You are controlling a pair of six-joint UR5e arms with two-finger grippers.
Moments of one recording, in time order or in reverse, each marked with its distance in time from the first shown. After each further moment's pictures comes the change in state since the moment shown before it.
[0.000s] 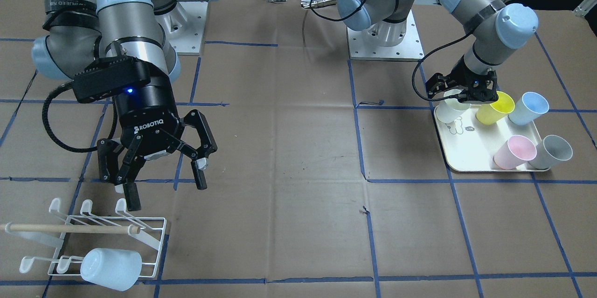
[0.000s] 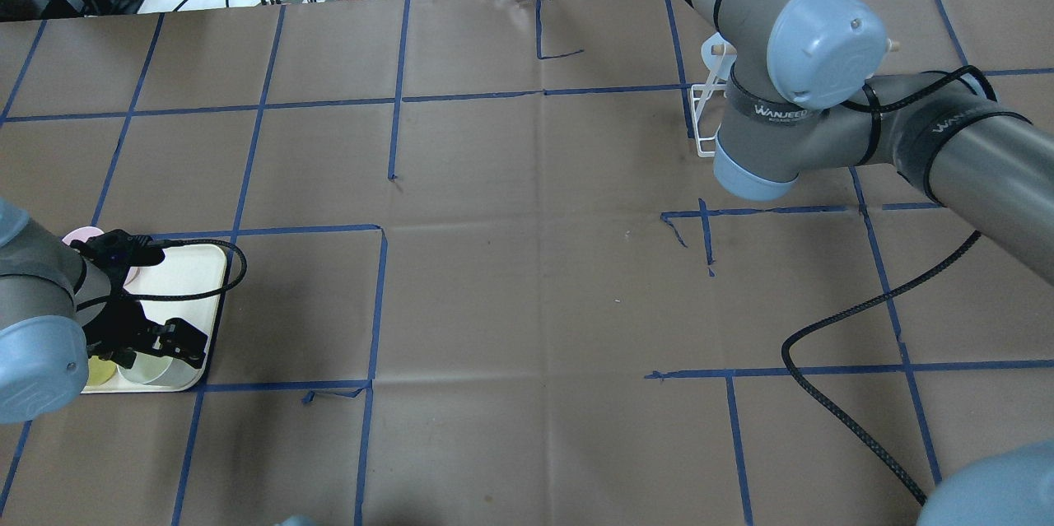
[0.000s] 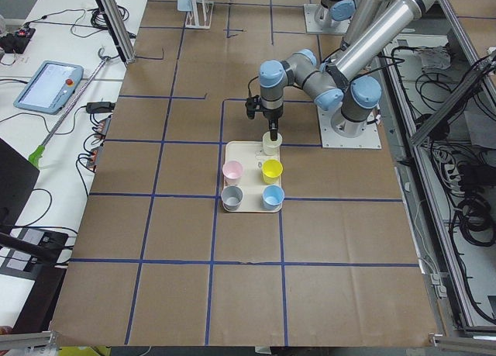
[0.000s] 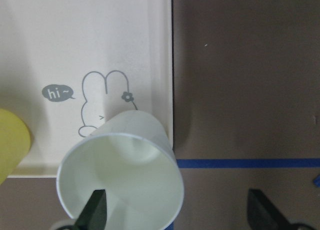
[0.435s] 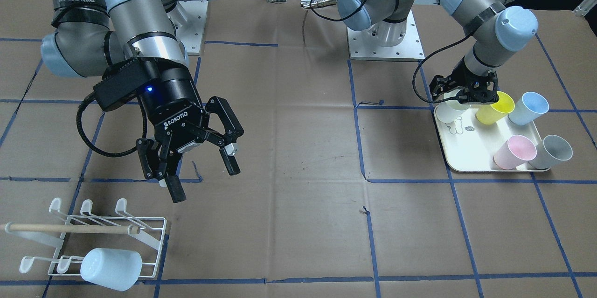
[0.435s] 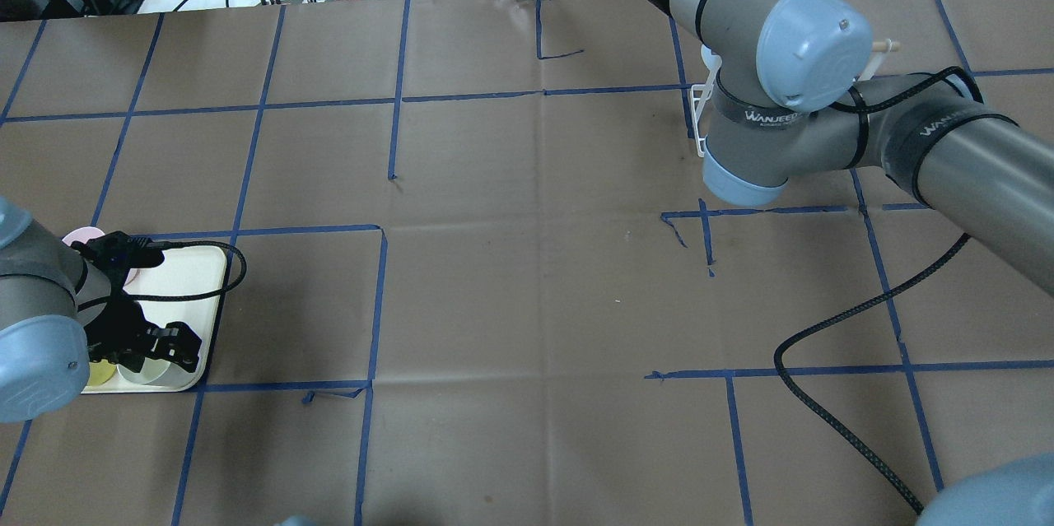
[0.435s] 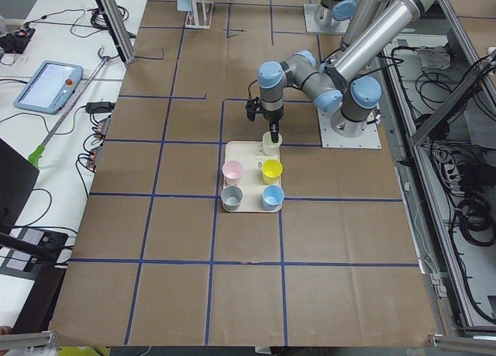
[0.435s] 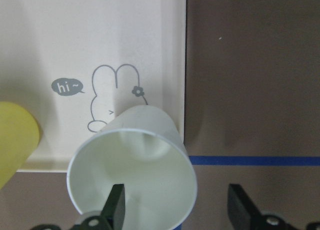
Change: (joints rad) left arm 0.001 -0.008 0.000 0.002 0.007 -0.006; right arm 0.018 0.006 0.001 0.009 0.094 0.191
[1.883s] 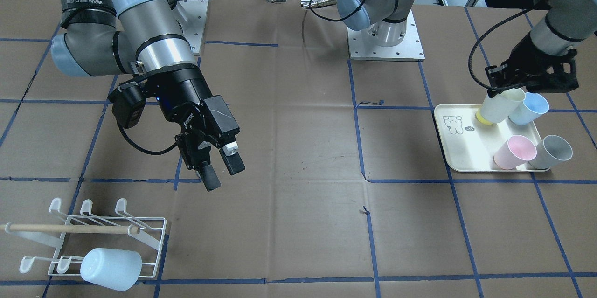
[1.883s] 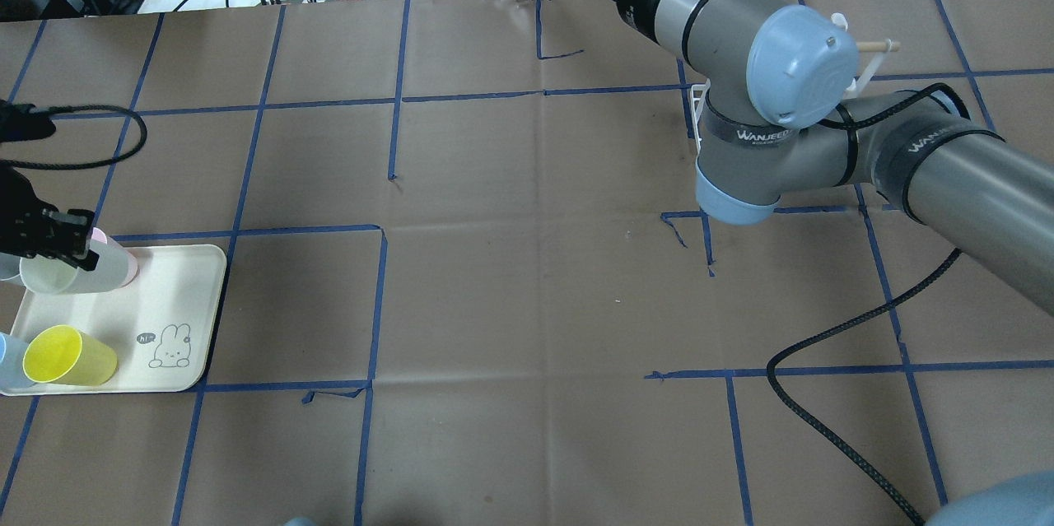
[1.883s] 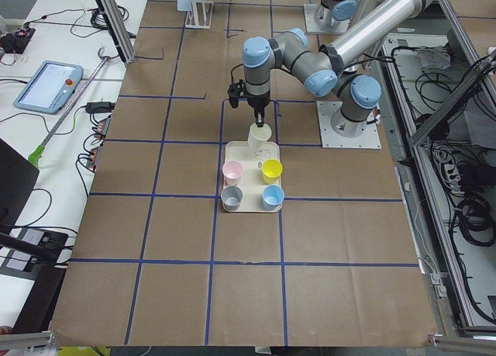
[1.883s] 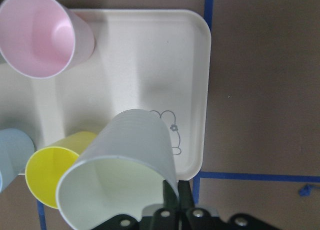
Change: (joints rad) left arm -0.022 -0.039 0.509 -0.416 -0.137 -0.053; right arm 0.023 -0.008 0.052 0.010 0.025 0.659
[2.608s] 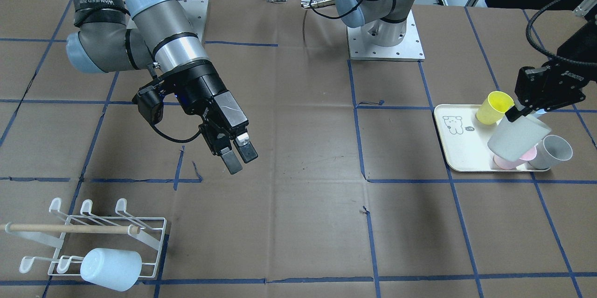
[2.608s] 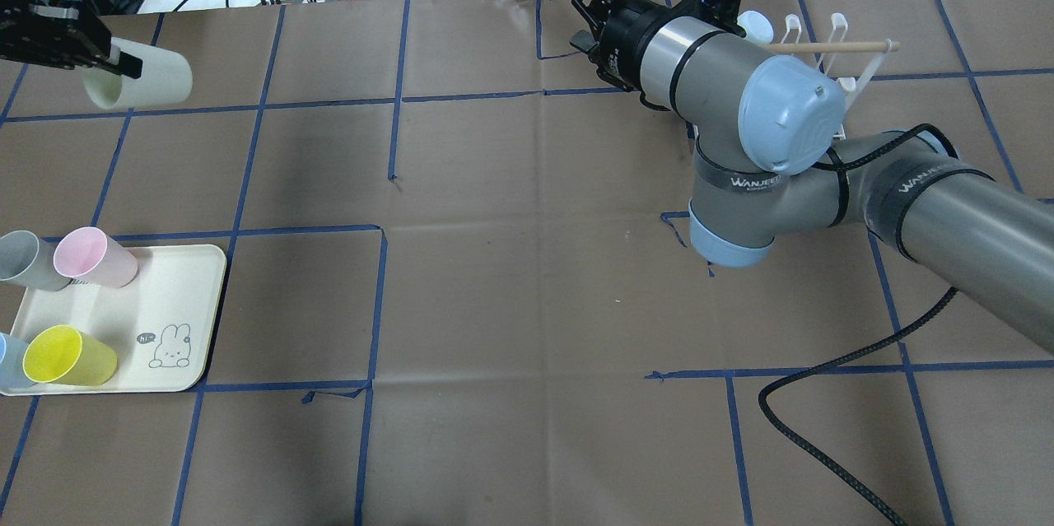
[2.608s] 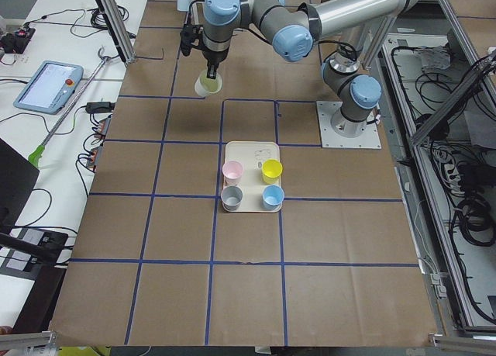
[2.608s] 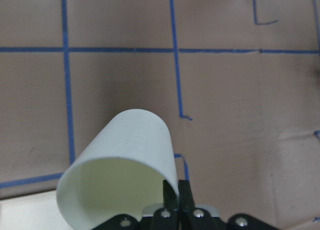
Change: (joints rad) left arm -0.083 -0.133 0.318 -0.105 -0.527 0.061; right arm 0.019 -0.033 0.104 -0.052 0.059 0.178
